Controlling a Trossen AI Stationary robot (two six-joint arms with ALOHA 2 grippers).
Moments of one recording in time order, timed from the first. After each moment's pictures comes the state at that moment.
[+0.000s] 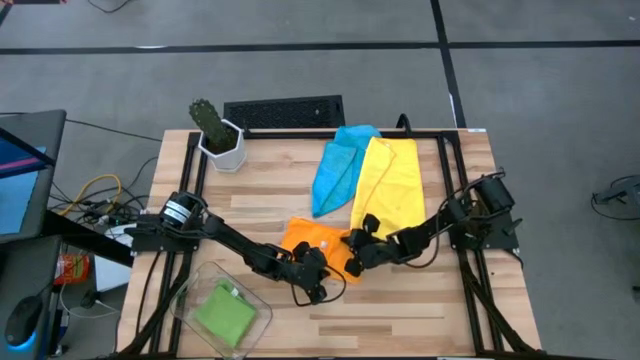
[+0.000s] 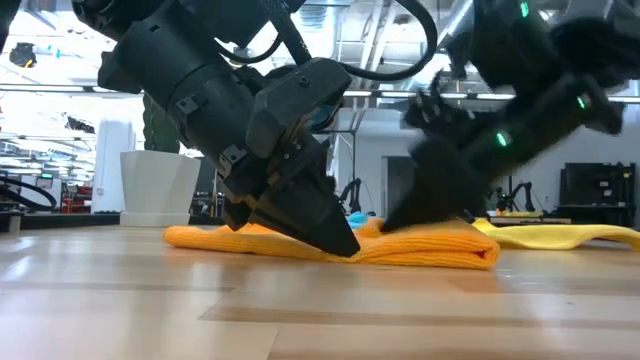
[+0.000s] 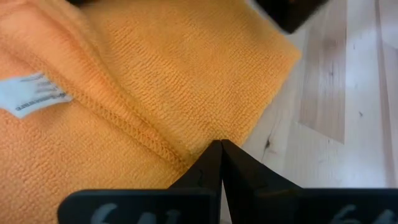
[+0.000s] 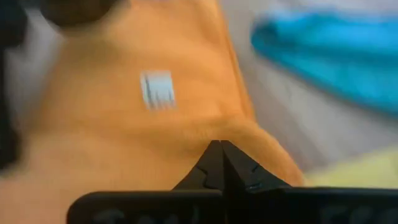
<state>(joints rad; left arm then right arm) -0.38 2.03 1.05 0.18 -0.32 -0.73 0.35 1.85 0.67 0.38 0.58 0.45</state>
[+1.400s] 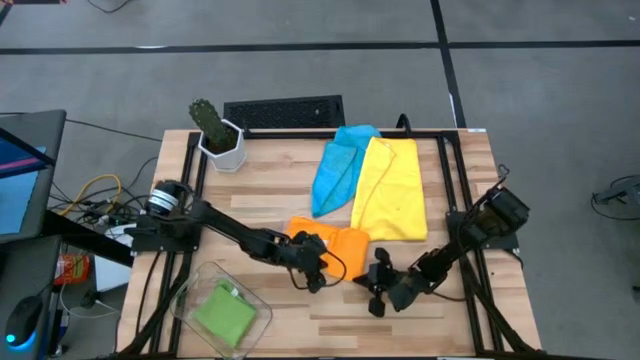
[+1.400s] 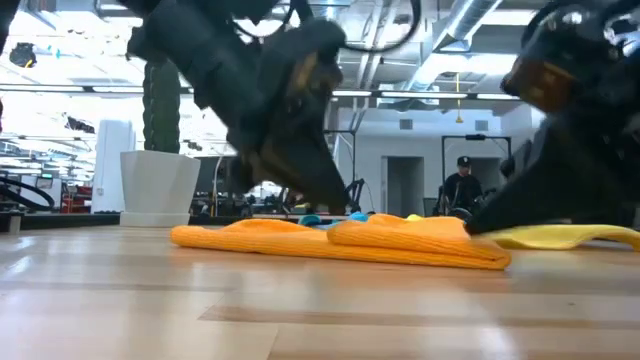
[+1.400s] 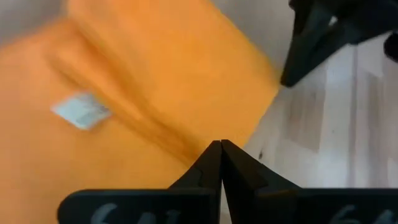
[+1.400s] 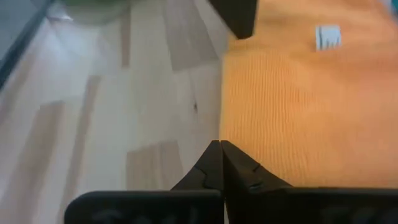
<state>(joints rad) -0.29 1.88 1.05 0.05 -0.20 -0.72 0.69 1.83 0.62 0.51 0.62 0.60</state>
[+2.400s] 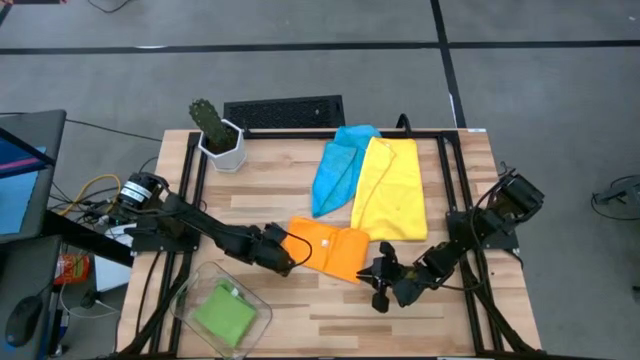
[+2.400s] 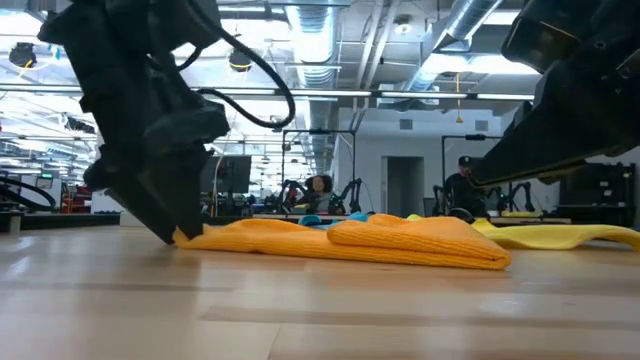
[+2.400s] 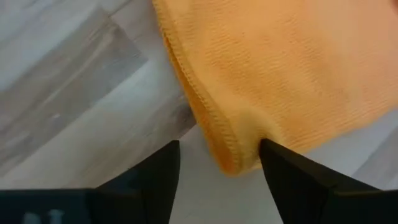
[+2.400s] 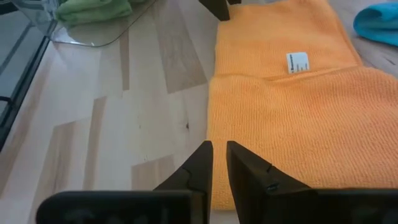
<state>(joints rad) -0.34 1.69 0.82 -0.36 -0.33 -1.19 0.68 1.67 0.62 0.33 0.63 0.65</state>
